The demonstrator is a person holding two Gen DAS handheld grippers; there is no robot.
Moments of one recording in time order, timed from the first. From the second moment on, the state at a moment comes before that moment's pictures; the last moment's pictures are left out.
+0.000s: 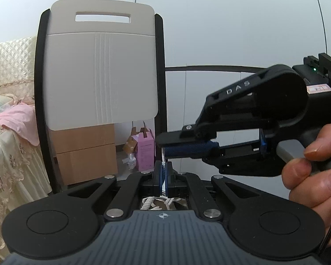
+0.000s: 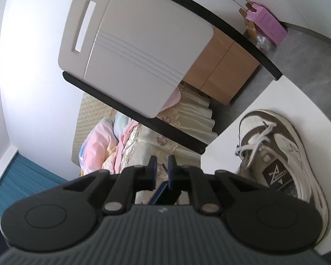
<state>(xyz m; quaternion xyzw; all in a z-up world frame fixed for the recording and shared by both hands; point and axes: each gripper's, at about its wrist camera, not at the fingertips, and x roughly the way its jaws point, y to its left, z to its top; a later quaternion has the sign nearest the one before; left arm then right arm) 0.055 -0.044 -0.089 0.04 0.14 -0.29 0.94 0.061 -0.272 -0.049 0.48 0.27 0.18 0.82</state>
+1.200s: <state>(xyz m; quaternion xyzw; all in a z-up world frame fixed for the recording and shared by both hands) 0.061 -0.041 -0.095 0.08 0.16 -0.27 0.95 0.050 -0.292 -0.061 0.49 0.25 0.12 0.83</state>
